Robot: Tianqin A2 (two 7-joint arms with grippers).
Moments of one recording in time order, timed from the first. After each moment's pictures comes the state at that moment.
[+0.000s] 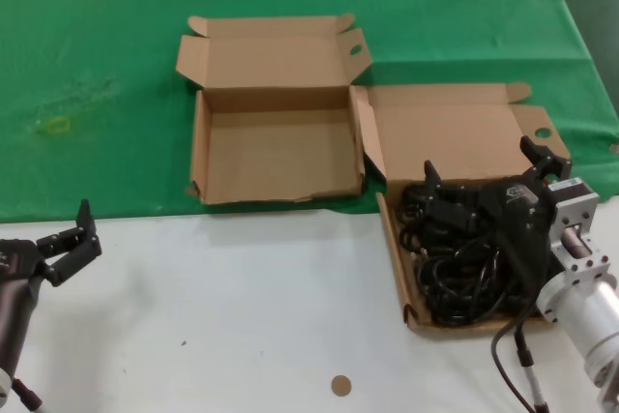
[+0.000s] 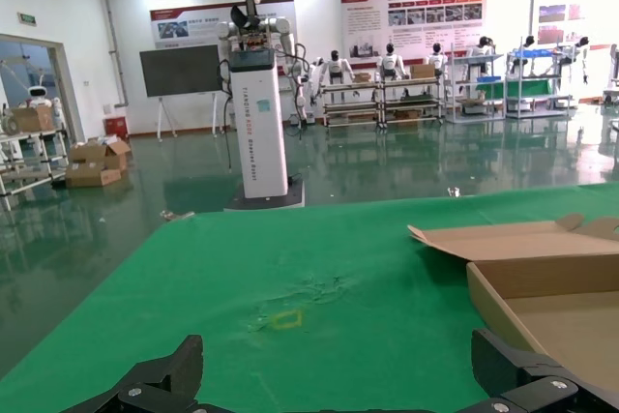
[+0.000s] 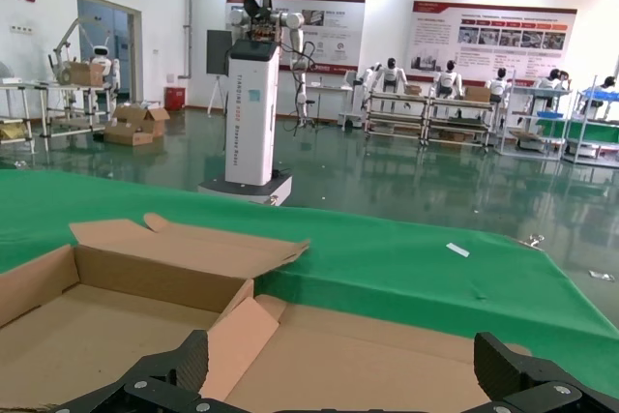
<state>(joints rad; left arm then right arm) 0.00 -0.30 1.60 -1.60 -1.80 0.00 0.00 0.04 0.30 -1.62 1.57 1.78 -0.03 0.00</state>
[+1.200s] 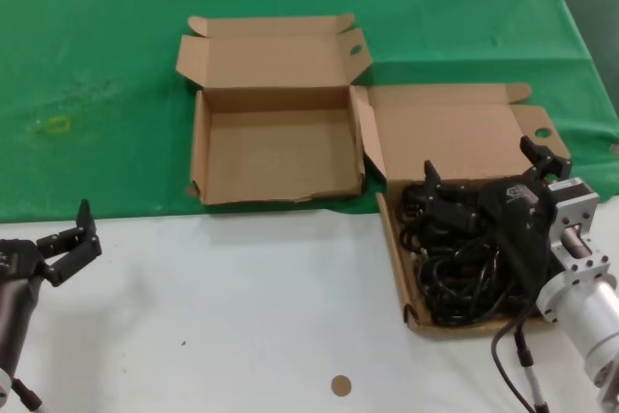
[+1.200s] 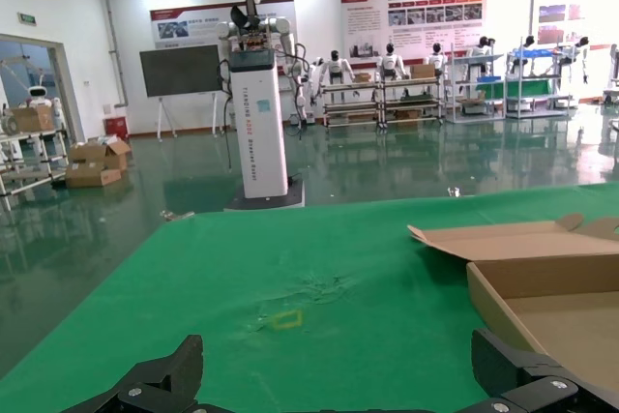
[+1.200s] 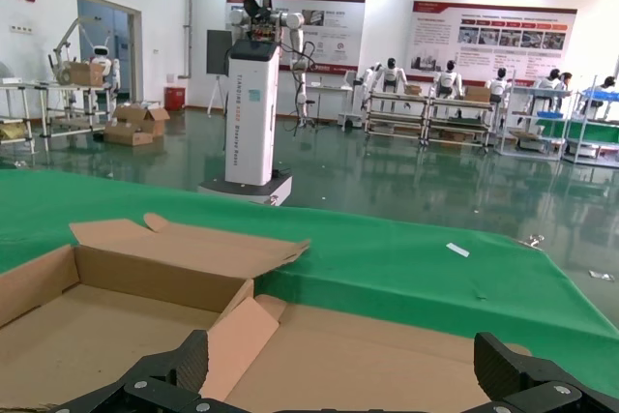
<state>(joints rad) 0.00 -0.30 1.60 -1.60 -1.80 0.00 0.00 0.04 0.30 -1.62 1.57 1.78 -0.03 0.00</state>
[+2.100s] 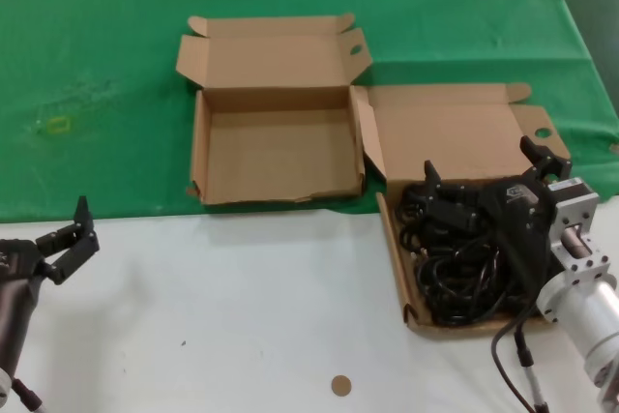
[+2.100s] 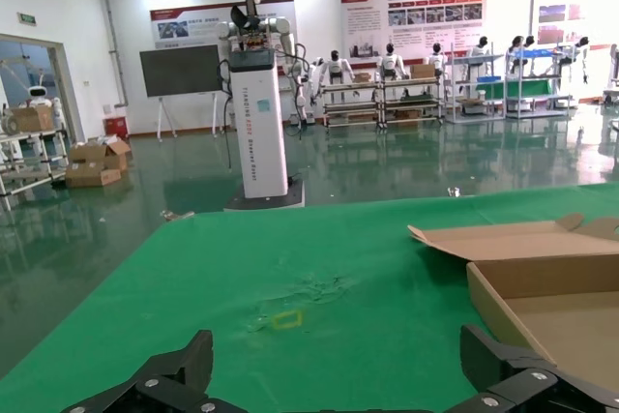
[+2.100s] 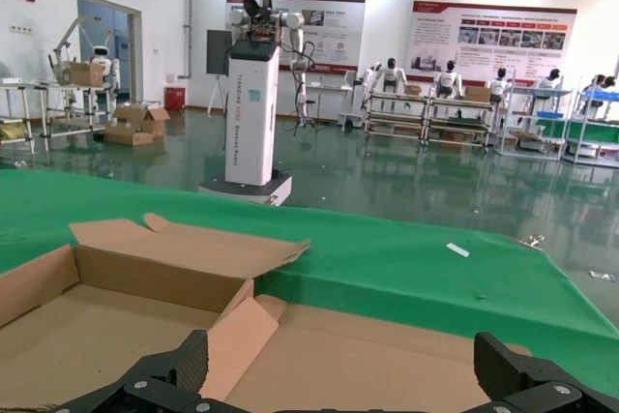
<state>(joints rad) 0.00 -0.30 1.60 -1.60 -1.80 0.00 0.00 0.04 0.30 -1.62 1.57 1.78 -0.03 0.00</state>
